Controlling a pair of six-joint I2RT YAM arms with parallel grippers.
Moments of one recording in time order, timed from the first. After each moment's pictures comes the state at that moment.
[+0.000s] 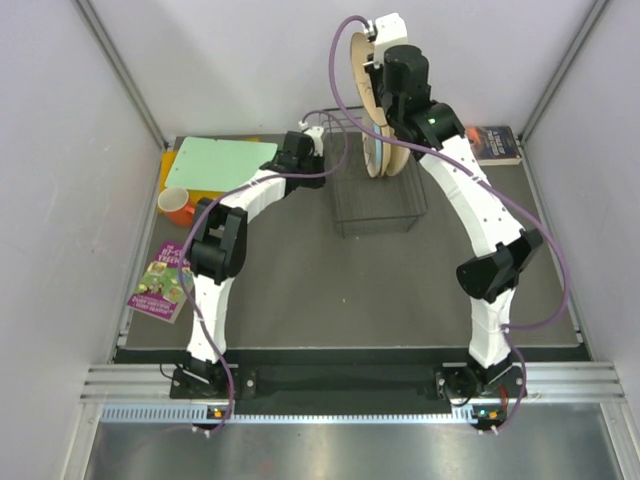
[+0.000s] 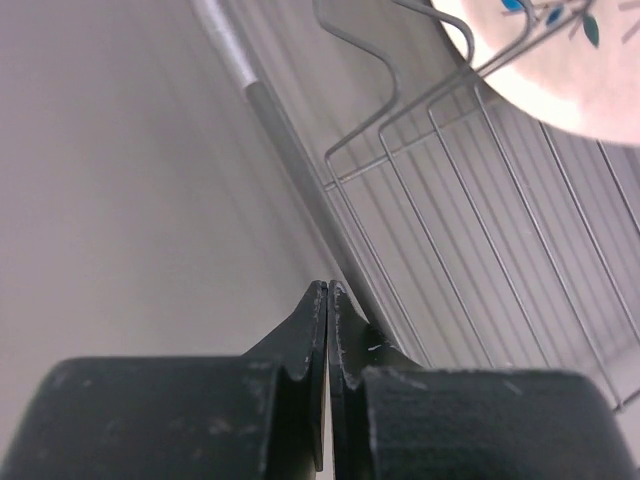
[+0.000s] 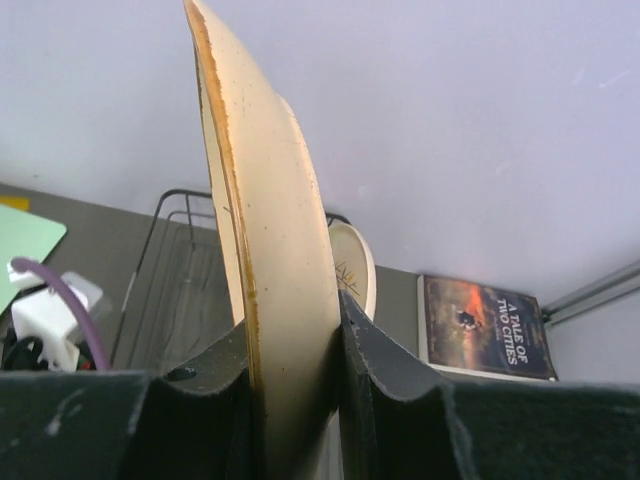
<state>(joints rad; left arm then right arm) -0.39 2.22 1.77 -0.18 0.16 -0.18 0.57 1.98 2.39 -0.55 0.47 -0.17</state>
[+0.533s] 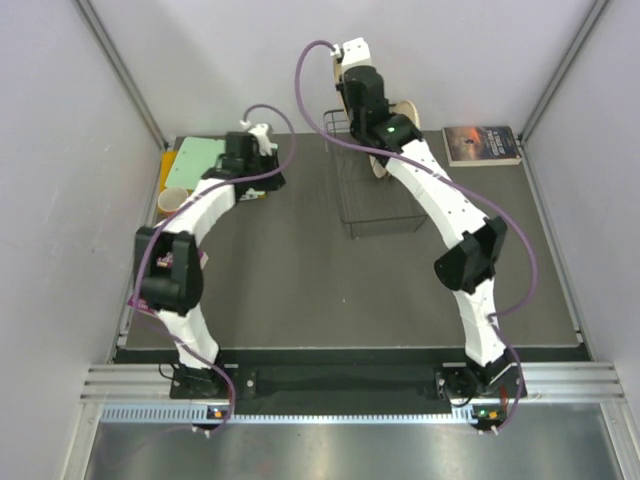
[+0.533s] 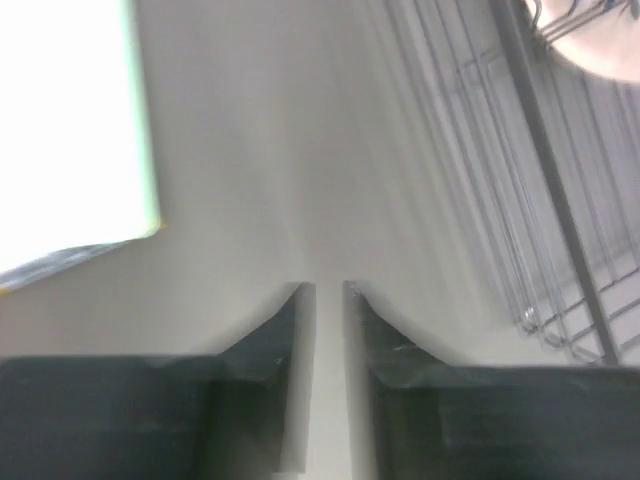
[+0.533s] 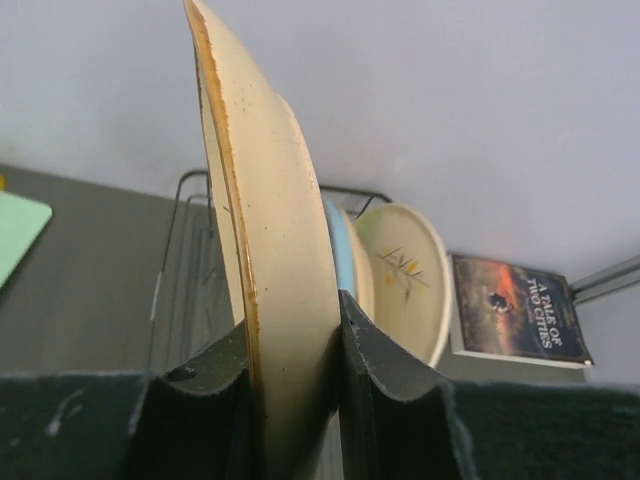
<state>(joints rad) -0.23 1.86 1.45 -0.25 0.23 -0.21 0.63 2.13 2.42 -0.49 0.60 -0.15</state>
